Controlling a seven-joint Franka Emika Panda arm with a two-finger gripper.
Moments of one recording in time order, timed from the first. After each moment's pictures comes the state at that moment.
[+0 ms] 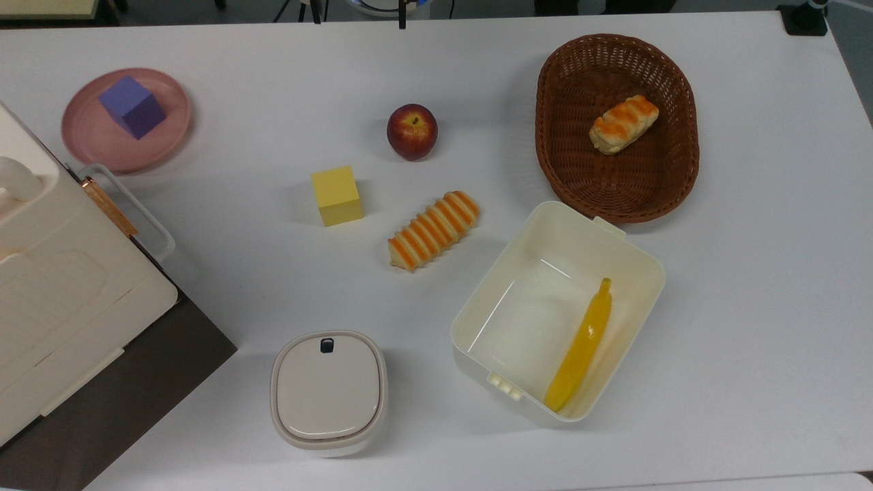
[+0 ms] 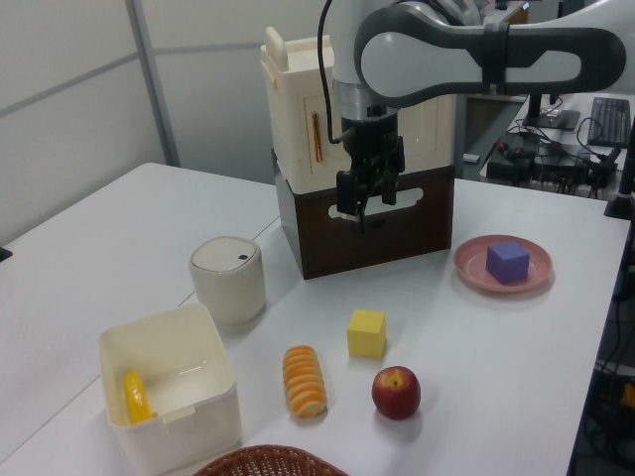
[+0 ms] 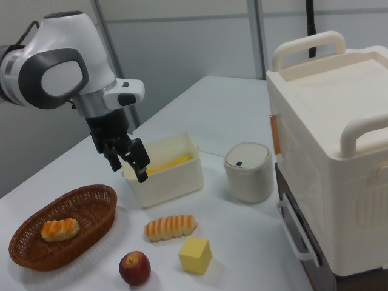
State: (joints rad) arm 0.07 -0.02 -0.03 -1.62 -0.04 1.60 0.07
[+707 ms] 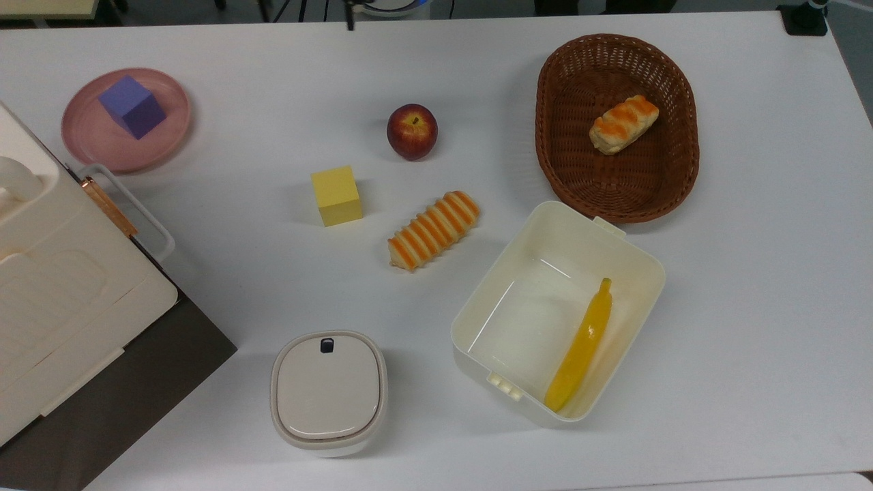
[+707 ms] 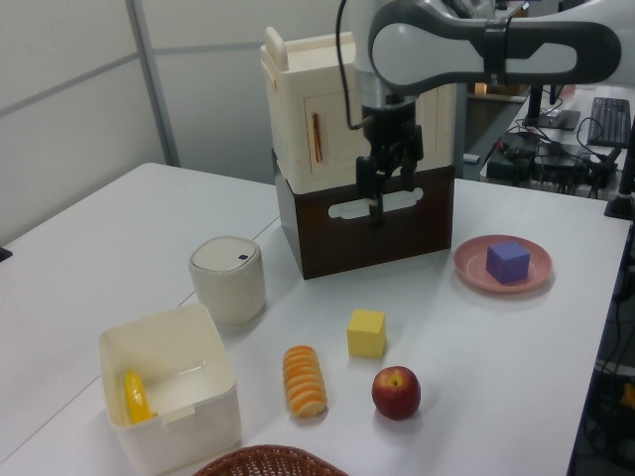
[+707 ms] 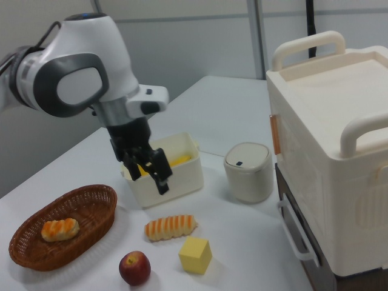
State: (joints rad) arm -0.05 -0.02 -0.03 -1.62 -0.04 1.60 -0.01
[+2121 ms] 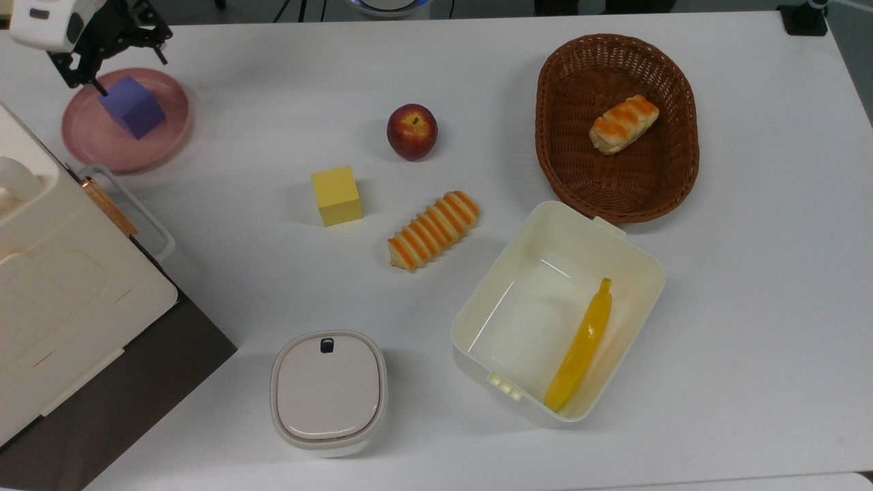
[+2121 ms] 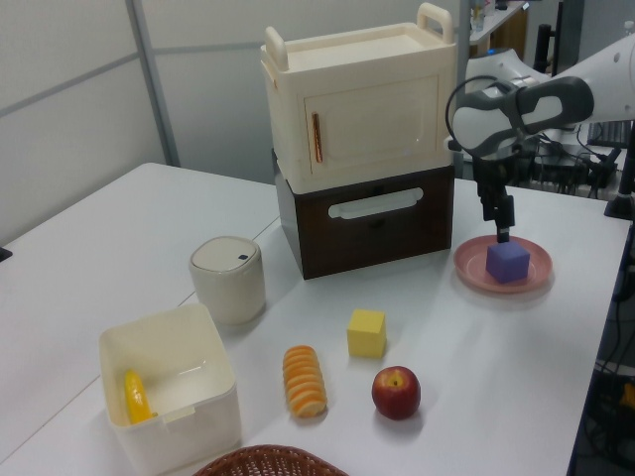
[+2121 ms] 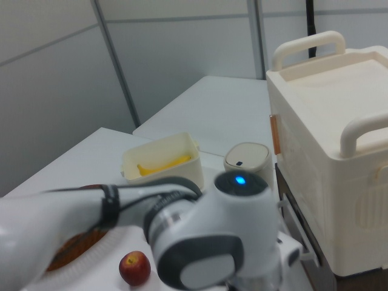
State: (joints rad) arm -0.56 0.16 -0.04 -1.88 -0.09 1.97 -1.20
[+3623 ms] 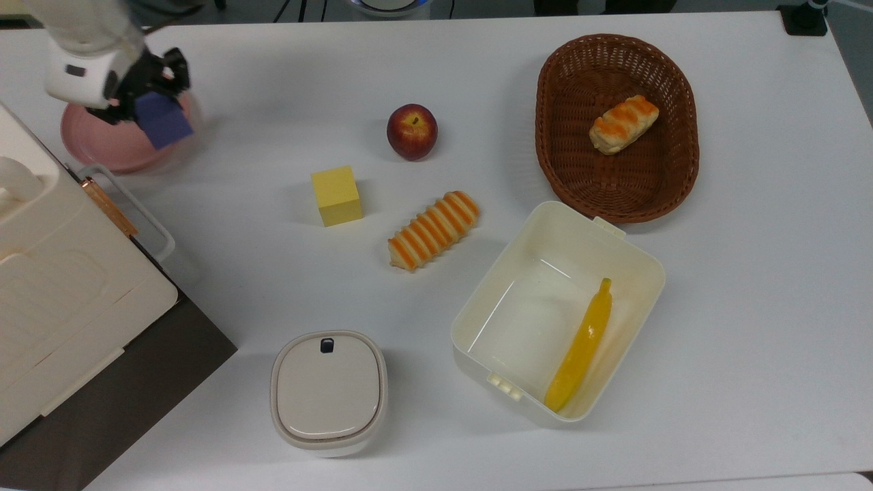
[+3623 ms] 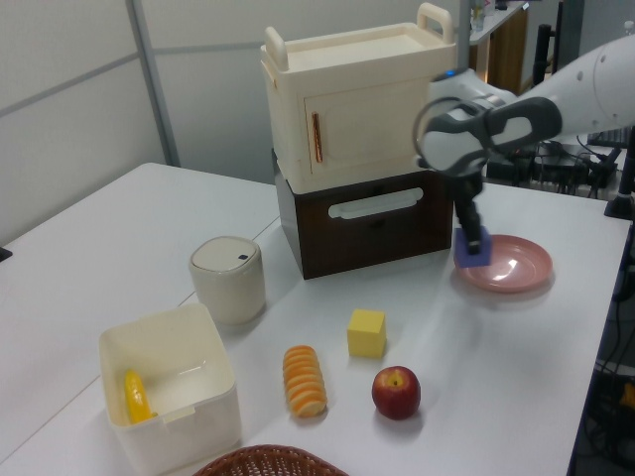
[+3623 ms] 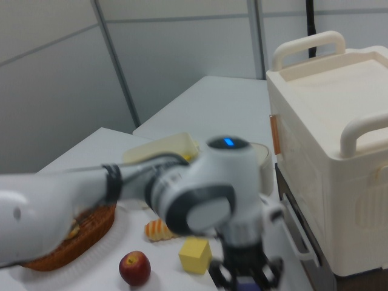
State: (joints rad) arm -0.47 0.25 0.03 -1.77 -0.16 1.92 -0.95
